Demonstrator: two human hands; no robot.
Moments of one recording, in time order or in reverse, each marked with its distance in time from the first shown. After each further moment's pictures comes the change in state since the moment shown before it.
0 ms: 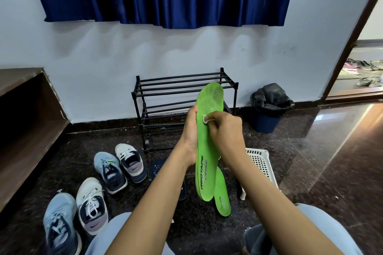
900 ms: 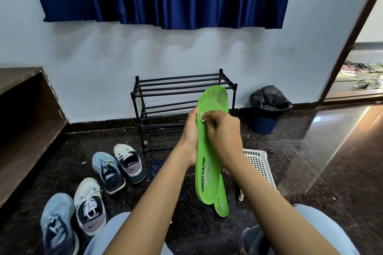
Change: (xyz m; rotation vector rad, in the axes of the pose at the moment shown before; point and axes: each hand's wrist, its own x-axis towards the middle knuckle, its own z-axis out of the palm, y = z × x) left_hand 0.005 -0.002 0.000 -0.053 0.032 -0.049; right_hand -0.004 -0.009 -0.004 0.049 0.067 -0.088
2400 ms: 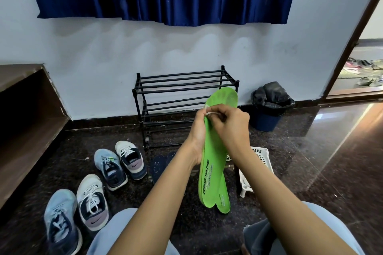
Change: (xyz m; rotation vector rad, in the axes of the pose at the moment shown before) left_hand -0.007 -0.005 0.009 0.045 -0.030 -0.032; right_hand 0.006 -0.001 -0.012 0.121 -0.010 0.101
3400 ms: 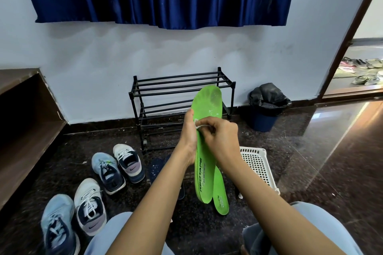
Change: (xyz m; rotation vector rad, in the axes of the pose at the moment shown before) left_hand 0.014 -0.004 -0.011 0.030 0.111 0.152; right_hand -0.019 0.001 0.007 -0.032 -0.094 -0.013
